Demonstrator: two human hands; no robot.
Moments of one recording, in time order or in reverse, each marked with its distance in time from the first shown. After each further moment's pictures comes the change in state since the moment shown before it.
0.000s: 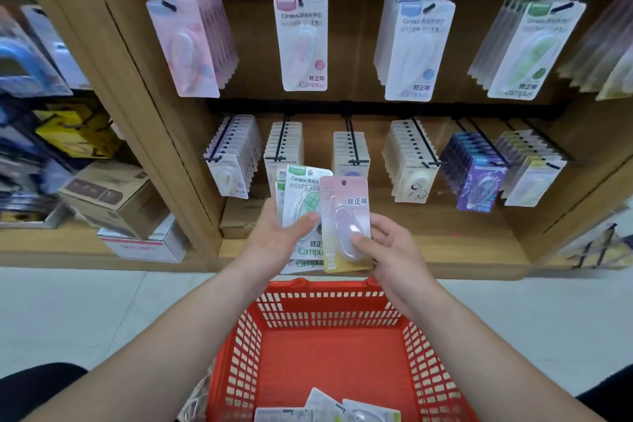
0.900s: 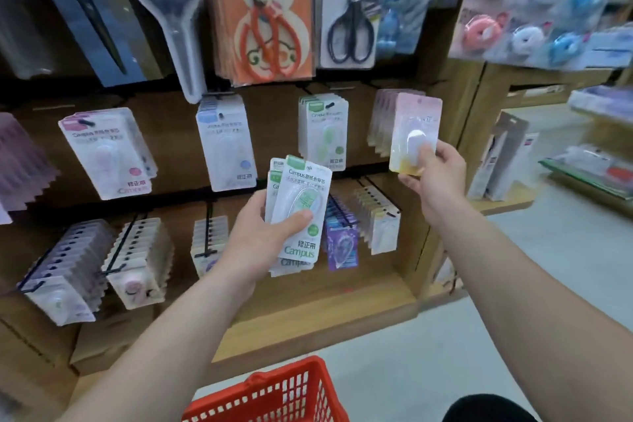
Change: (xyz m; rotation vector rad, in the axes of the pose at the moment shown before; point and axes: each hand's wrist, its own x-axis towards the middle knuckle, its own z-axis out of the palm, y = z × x) left_hand 0.031 0.122 0.216 0.048 -0.184 0.259; right_hand 0.038 -0.221 -0.256 0.035 0.792 -0.476
